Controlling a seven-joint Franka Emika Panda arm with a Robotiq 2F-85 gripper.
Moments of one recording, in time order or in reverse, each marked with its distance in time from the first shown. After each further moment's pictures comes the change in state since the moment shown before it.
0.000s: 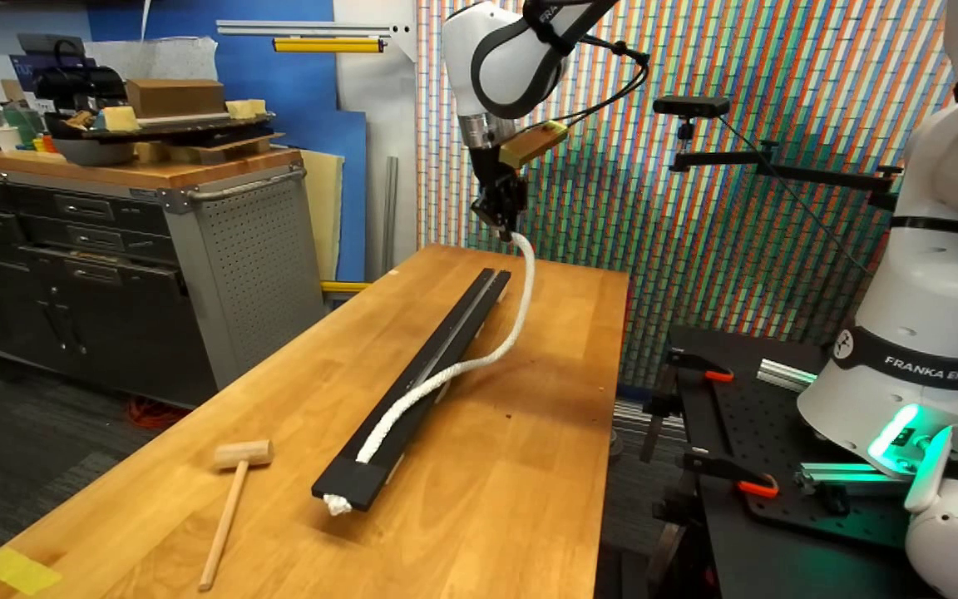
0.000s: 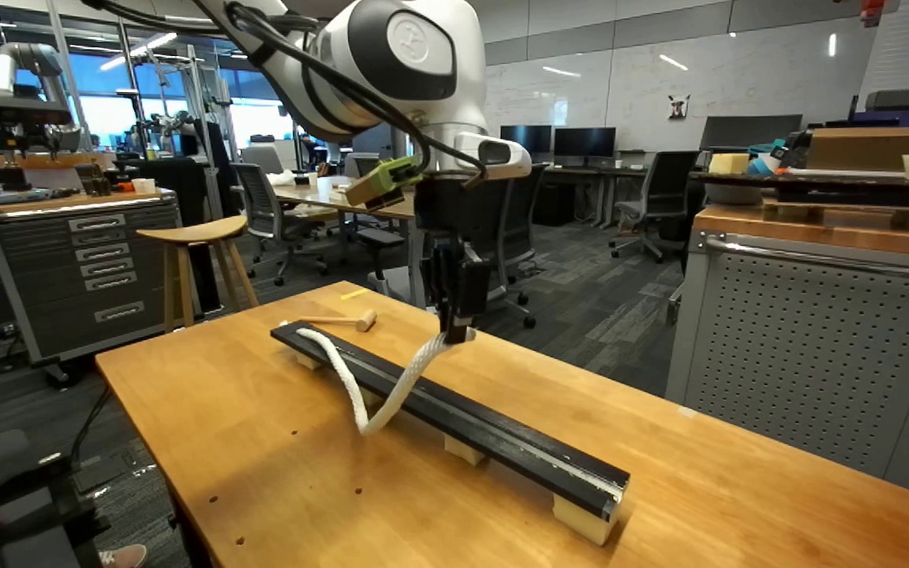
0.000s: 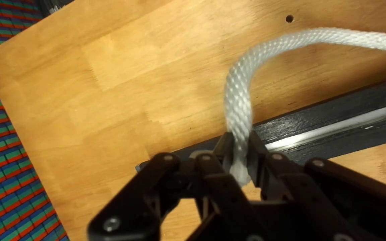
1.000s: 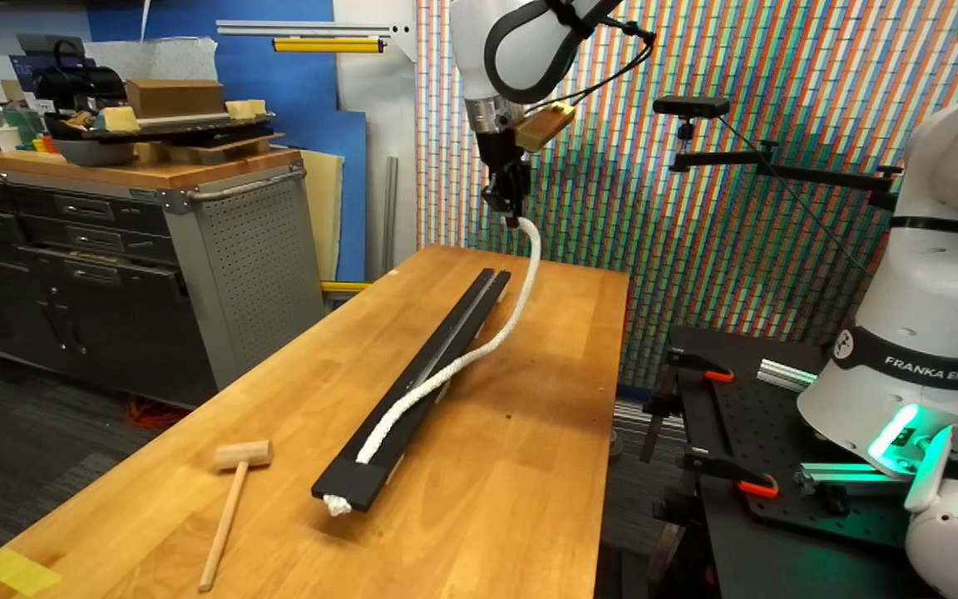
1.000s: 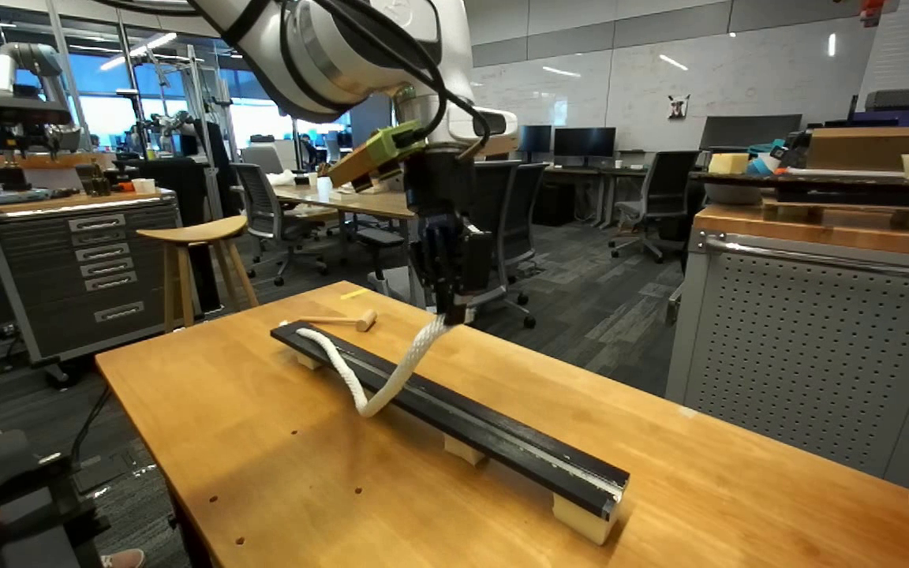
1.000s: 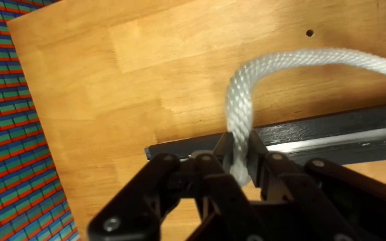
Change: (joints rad) arm 0.001 -0.080 0.006 -0.048 -0.077 -0.003 -0.094
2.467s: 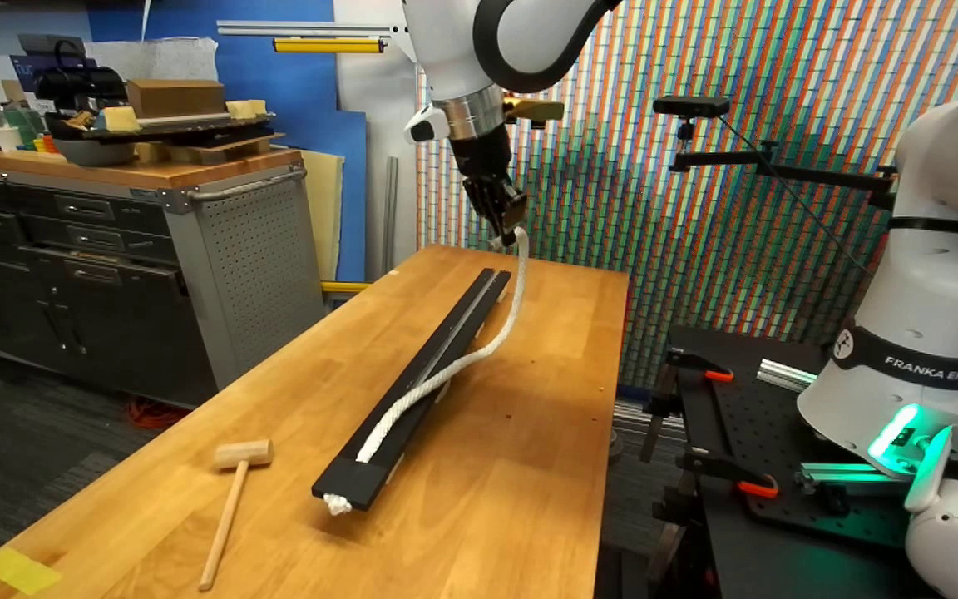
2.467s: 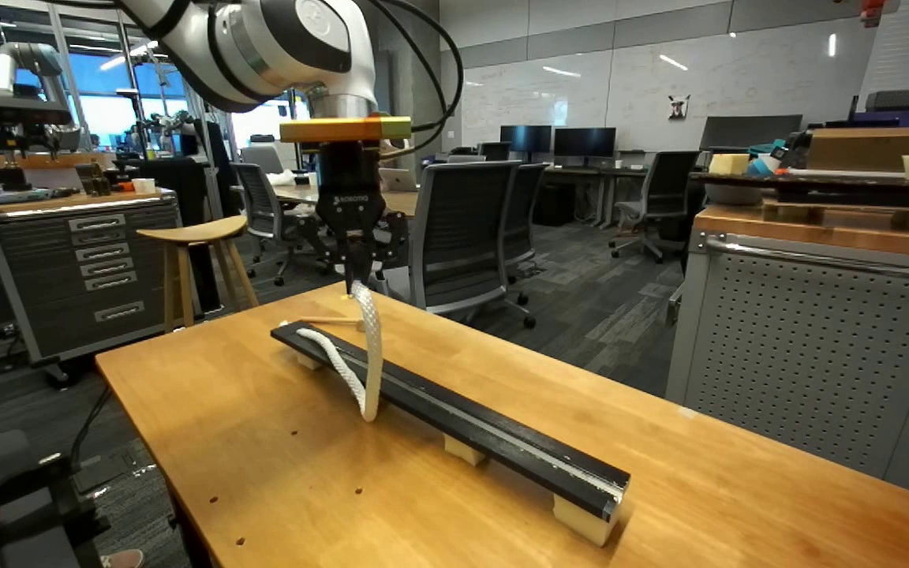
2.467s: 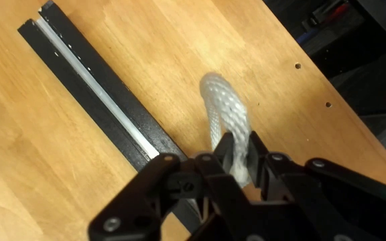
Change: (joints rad) arm 0.094 -0.069 0.180 -0.049 -0.040 -0.144 -0.855
